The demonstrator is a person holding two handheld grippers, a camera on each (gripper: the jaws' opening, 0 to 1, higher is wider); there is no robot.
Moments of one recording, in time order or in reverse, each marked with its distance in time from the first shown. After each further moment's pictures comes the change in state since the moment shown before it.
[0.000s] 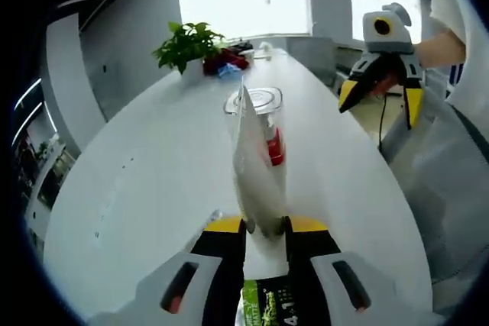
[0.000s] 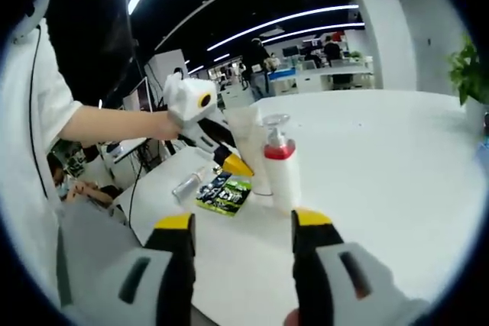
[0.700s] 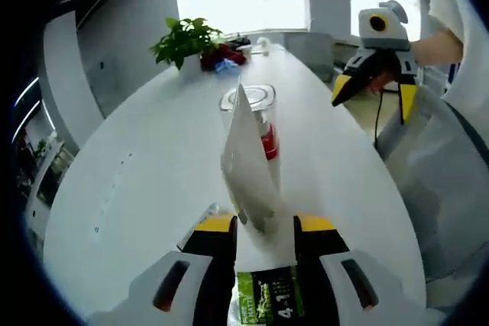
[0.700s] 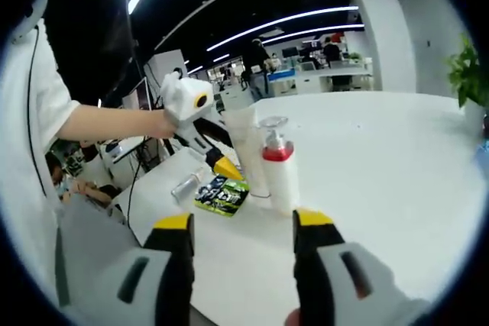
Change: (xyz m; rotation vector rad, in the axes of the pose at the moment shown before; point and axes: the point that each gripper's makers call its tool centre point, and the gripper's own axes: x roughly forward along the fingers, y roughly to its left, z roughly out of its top) left arm -0.010 -0.006 -0.006 -0.032 0.029 0.012; right arm -0.001 0.000 0.004 -0.014 -0.003 -0.005
